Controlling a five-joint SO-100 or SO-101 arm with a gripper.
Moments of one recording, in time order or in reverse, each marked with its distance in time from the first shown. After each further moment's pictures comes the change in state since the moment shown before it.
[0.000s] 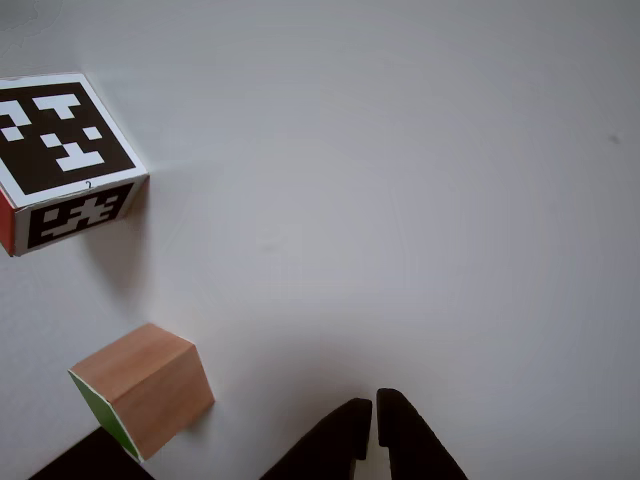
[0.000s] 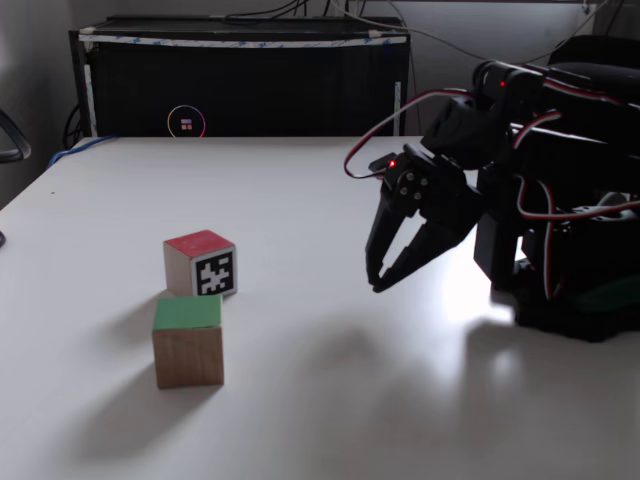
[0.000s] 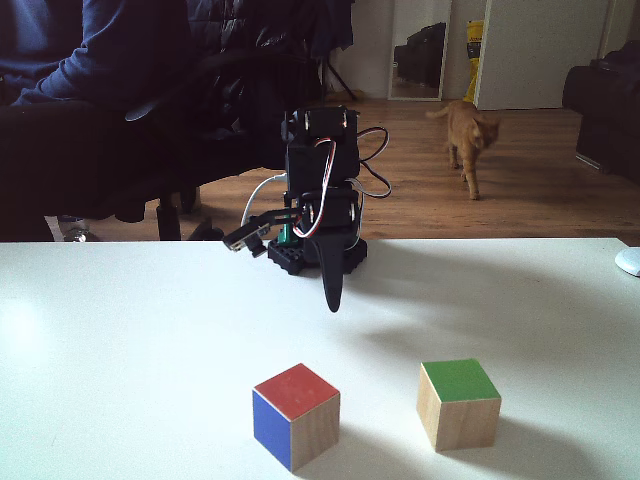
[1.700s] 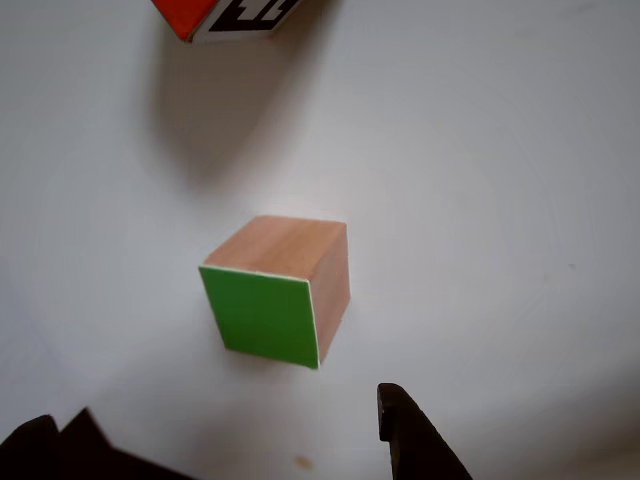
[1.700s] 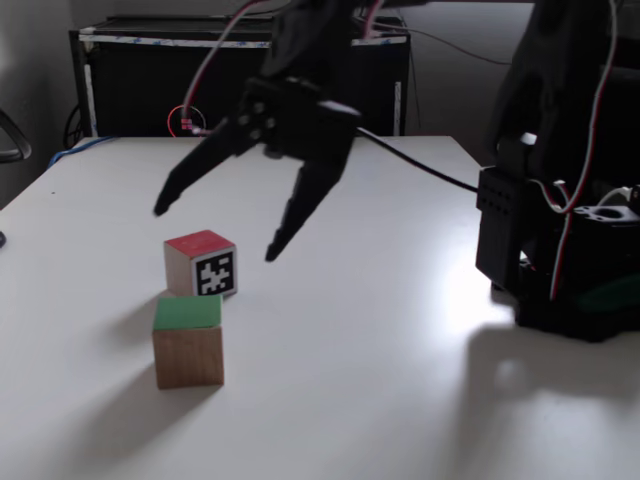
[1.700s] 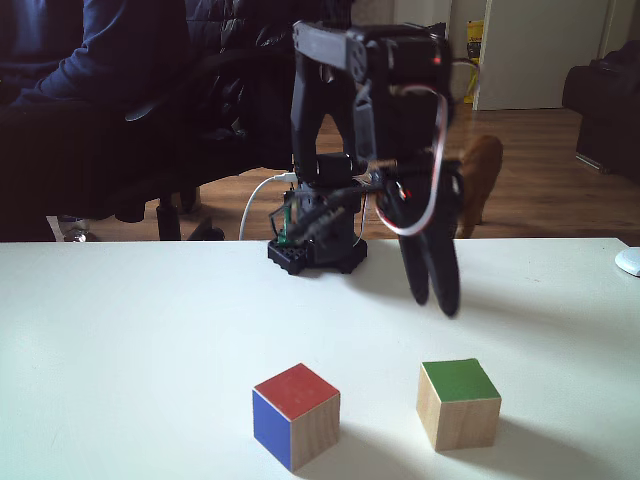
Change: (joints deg) arm -14.2 -90.2 -73.2 -2.3 12.0
